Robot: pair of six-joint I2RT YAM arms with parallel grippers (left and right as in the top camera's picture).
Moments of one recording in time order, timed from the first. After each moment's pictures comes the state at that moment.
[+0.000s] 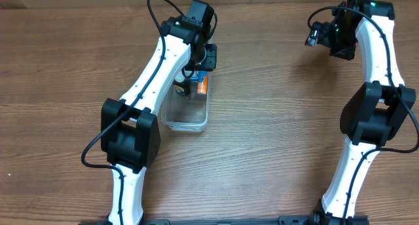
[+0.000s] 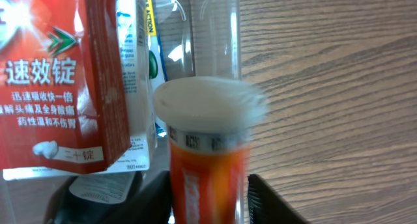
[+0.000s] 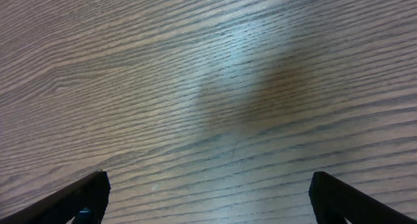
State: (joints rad) left arm -0.39 2.21 2.04 -1.08 0.08 -0.33; right arm -0.17 2.38 2.27 -1.21 -0.20 0.15
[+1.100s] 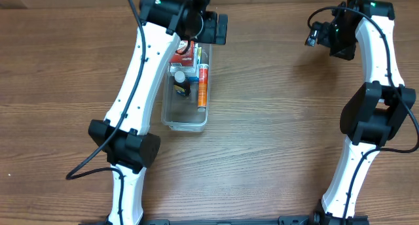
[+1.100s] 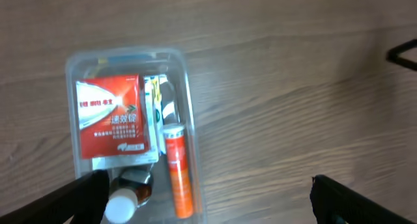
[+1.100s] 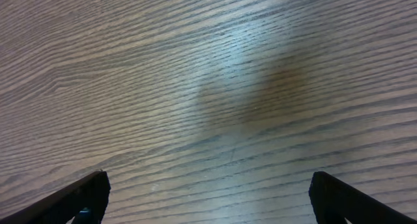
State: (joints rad) left arm -0.39 2.21 2.58 -1.40 0.08 -0.28; right arm -0.17 2.38 2.27 -1.21 -0.20 0.15
